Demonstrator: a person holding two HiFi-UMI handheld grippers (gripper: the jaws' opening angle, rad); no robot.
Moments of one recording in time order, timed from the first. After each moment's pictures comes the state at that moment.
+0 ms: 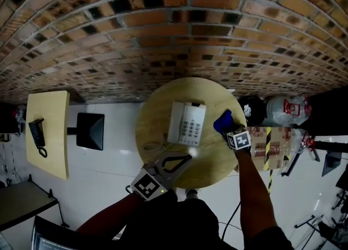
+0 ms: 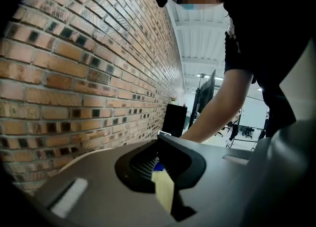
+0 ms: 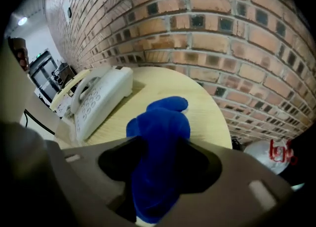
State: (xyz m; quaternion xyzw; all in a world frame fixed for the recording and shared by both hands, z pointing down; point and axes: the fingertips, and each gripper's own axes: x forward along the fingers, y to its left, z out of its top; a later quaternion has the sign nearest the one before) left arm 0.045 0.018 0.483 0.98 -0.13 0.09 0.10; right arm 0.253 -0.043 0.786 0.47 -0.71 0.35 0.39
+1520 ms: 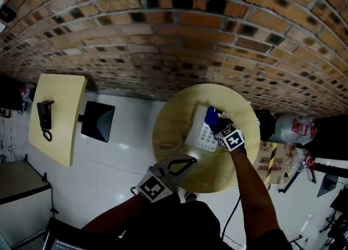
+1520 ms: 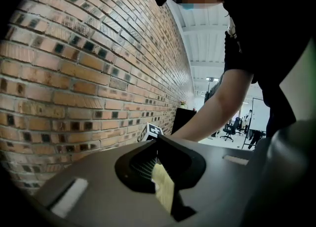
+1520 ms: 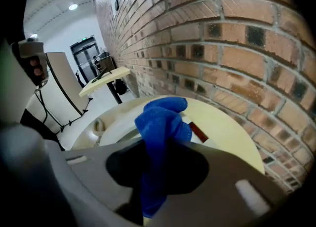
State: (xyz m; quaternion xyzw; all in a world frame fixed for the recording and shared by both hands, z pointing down) left arm -0.025 0.009 0.481 0.97 -0.20 0.06 0.12; right arm 0.060 -0.113 0.724 0.31 -0.83 0.24 0.39
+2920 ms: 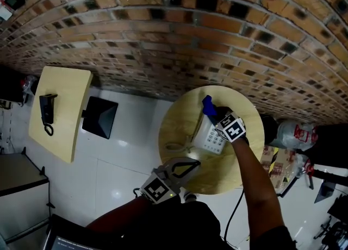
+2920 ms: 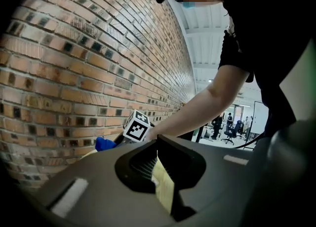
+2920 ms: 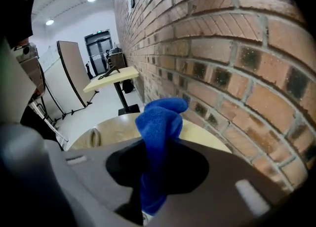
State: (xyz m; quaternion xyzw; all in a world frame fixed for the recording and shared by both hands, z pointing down) left arm -0.047 0.016 0.489 0.97 -0.21 0.06 0.12; right arm 0.001 -0.166 0.688 0.26 -0.86 0.16 0.40
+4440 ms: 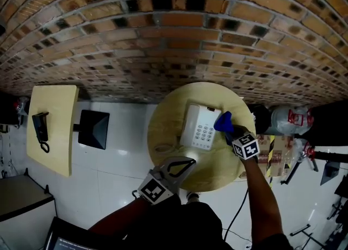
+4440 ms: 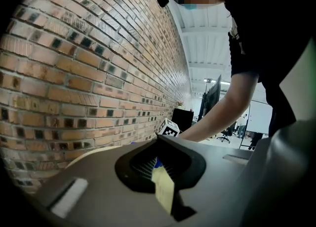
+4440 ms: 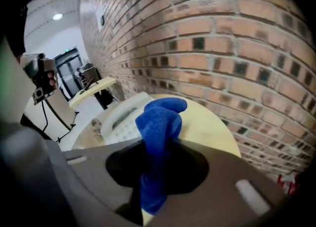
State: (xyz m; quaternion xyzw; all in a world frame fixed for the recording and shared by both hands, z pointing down) left arm -0.012 0.020 0.488 0.97 -0.18 0.06 0.12; right arm 0.158 -0.071 0.700 0.40 -0.81 0.27 0.34
